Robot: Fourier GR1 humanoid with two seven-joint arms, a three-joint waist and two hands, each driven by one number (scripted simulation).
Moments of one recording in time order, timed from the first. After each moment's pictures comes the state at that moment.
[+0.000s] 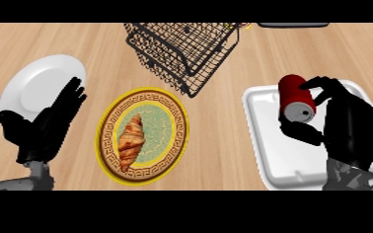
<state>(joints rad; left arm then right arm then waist) -0.04 0.24 0.06 -1.61 0.13 -0.05 0.24 -0.13 -0.34 0.21 -1.88 0.99 -0.24 0.65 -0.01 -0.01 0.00</state>
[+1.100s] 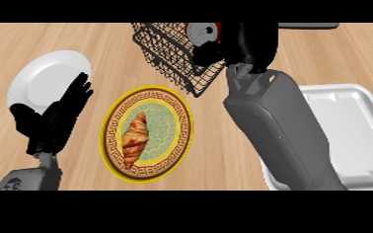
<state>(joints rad) -0.10 0.21 0.07 -1.54 0.10 -0.08 0.21 -0.93 -0.02 0.22 -1.46 1.03 -0.02 0.91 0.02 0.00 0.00</state>
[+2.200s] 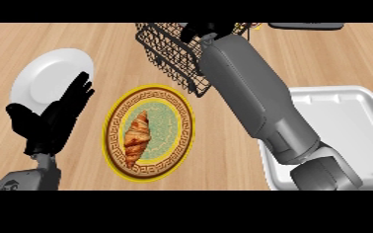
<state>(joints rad) -0.09 0.20 0.08 -1.58 0.11 -0.10 0.24 -1.25 0.00 0.19 -0.67 0.90 -0.42 0.79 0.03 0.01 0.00</state>
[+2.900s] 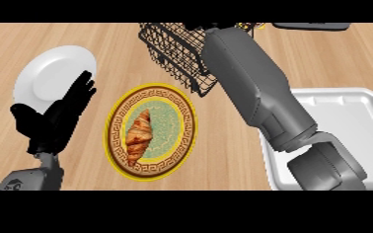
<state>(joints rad) -0.10 0.19 0.07 -1.58 0.08 -0.10 0.24 -1.37 0.00 0.10 -0.37 0.89 -0.71 0.64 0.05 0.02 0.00</state>
